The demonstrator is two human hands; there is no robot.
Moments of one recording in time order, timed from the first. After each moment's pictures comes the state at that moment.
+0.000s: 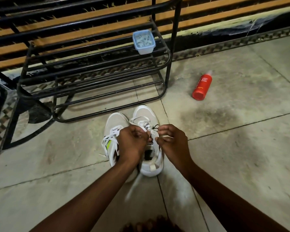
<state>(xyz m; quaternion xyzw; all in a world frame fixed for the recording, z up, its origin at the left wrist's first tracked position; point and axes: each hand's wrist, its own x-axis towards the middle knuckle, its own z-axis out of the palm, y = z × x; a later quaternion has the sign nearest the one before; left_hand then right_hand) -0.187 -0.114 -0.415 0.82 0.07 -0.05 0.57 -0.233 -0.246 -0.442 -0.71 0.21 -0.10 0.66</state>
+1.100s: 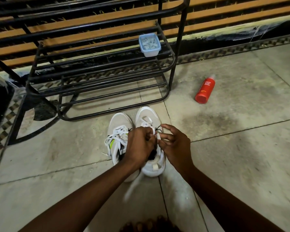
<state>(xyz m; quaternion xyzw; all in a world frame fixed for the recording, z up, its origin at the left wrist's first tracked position) -0.189 -0.111 -0.406 0.90 -0.15 -0.04 0.41 -0.240 -0.244 -0.440 -0.75 0.17 -0.11 0.63</state>
